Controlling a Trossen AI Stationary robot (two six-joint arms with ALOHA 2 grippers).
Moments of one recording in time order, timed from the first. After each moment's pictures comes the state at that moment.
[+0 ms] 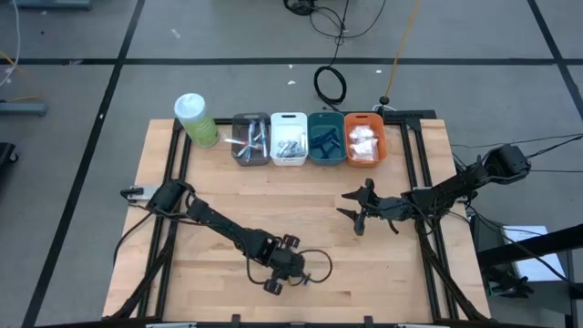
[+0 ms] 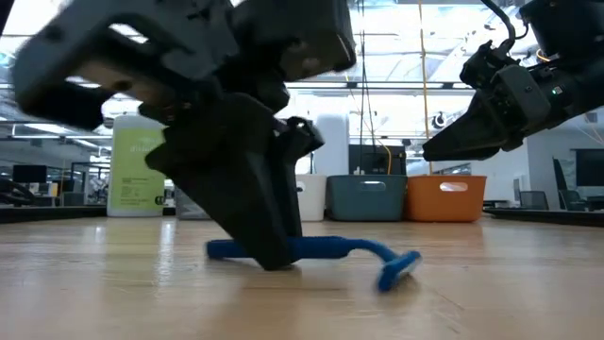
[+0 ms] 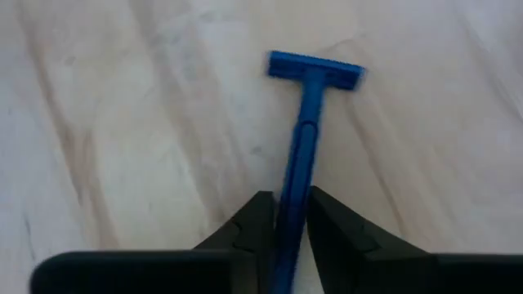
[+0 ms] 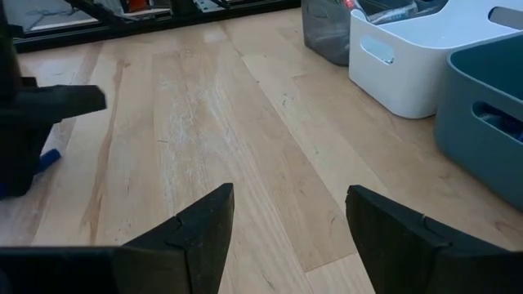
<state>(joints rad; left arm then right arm) -0.42 2.10 1.38 -0.35 0.03 -0.01 0.29 1.20 0.20 0.59 0.52 0.32</state>
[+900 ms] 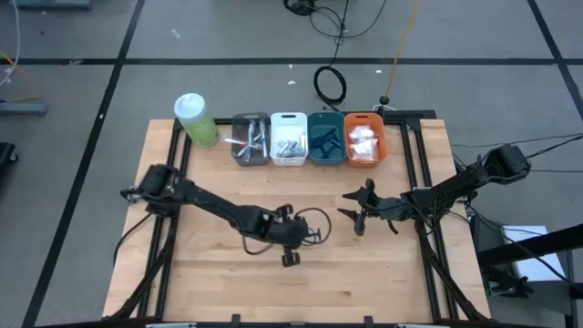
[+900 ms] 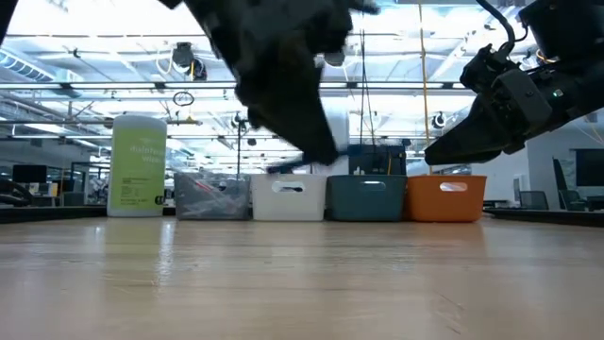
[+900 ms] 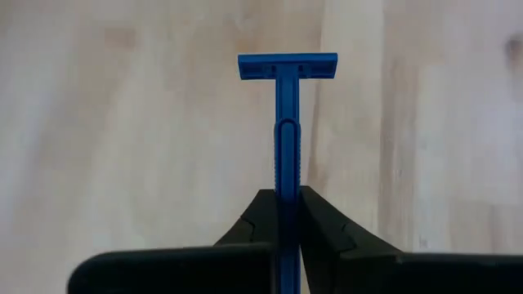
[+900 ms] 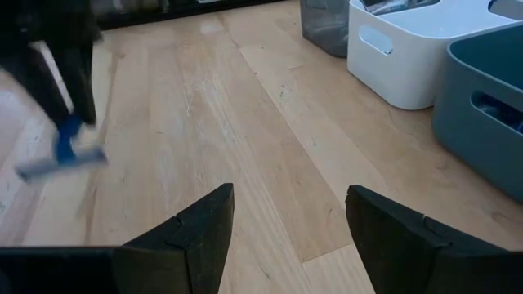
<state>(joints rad) -0.30 1.97 1.36 -0.37 -0.19 -0.38 0.29 1.20 0.20 0.56 0.52 0.33</state>
